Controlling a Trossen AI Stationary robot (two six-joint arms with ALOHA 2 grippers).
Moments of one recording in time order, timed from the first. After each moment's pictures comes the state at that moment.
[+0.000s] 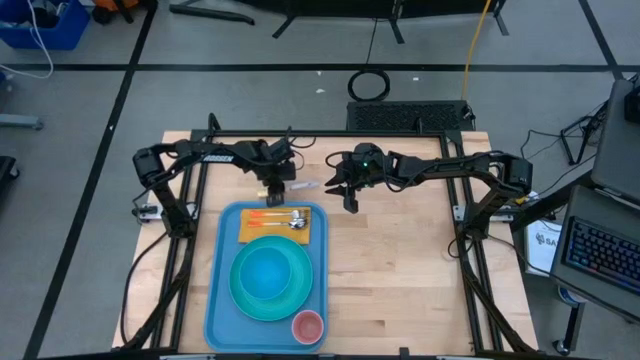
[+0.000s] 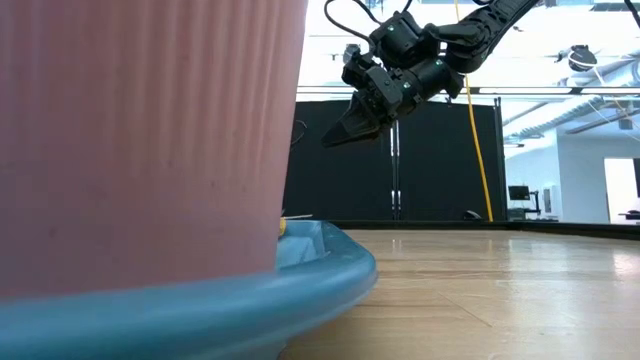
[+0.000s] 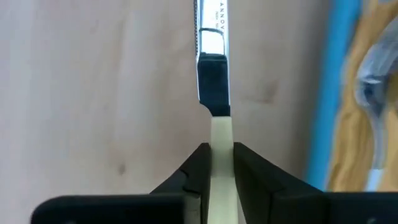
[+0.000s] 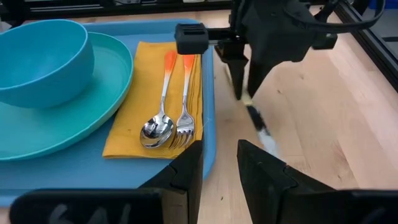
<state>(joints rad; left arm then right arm) 0.51 1.74 0.99 -0.55 0.23 0.36 -0.31 1.63 0.95 0.13 -0.32 -0.12</state>
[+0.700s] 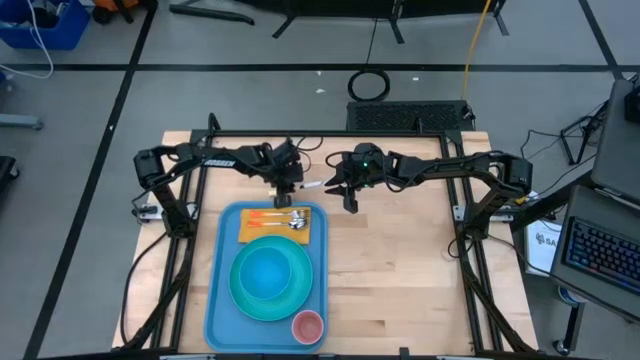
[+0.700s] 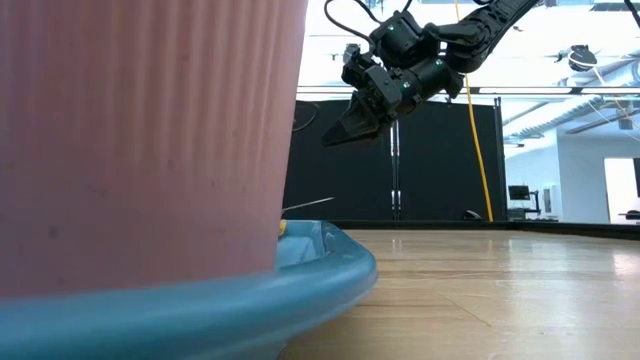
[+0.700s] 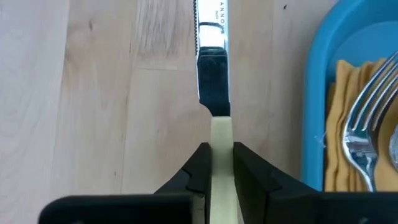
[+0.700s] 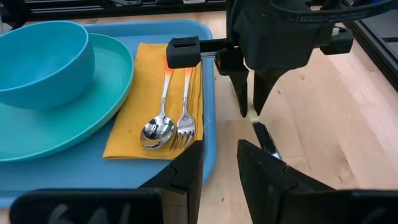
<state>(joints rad) 0.45 1.74 0.99 -0.40 0.17 0.36 -0.31 1.63 0.95 0.13 -0.32 -0.12</state>
